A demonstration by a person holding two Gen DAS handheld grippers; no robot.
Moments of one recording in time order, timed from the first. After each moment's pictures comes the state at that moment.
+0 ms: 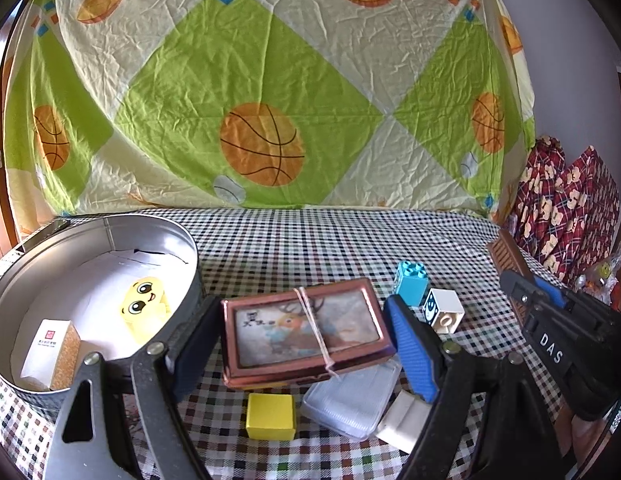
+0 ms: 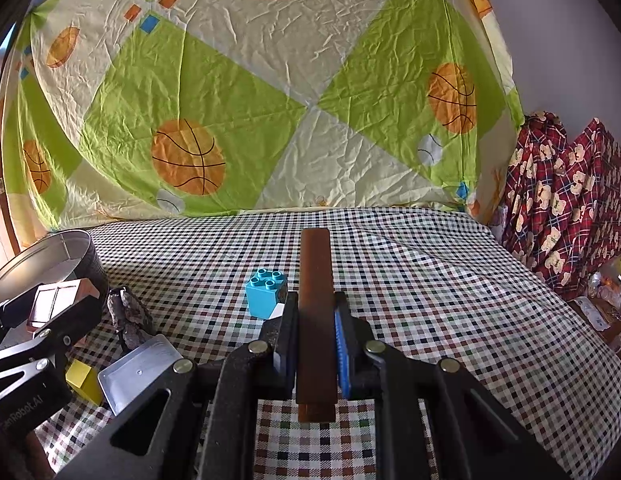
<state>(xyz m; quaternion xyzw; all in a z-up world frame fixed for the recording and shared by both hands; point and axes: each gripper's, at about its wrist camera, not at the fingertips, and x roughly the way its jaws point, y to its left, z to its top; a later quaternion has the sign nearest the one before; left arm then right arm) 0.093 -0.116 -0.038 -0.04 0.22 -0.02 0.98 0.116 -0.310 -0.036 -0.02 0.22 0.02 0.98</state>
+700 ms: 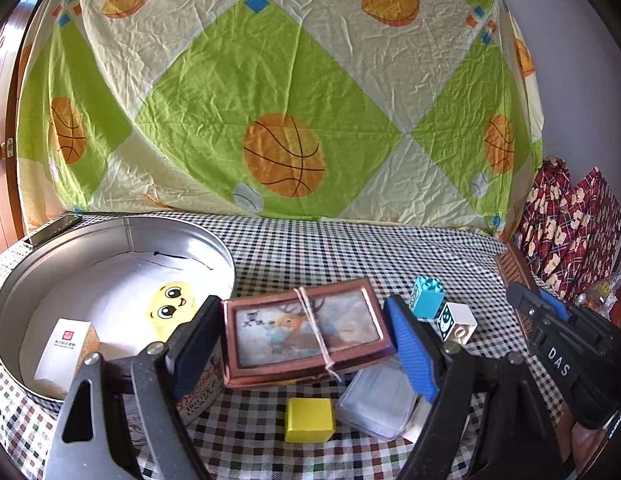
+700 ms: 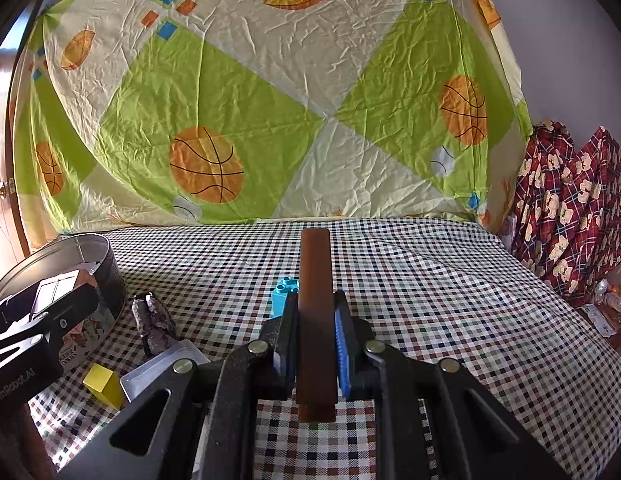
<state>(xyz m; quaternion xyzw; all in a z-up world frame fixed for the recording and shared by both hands) 0.086 -0.086 -0.036 -0.07 0.20 -0.01 0.98 0.105 -0.291 -0.033 -0.02 0.19 0.04 0.98</state>
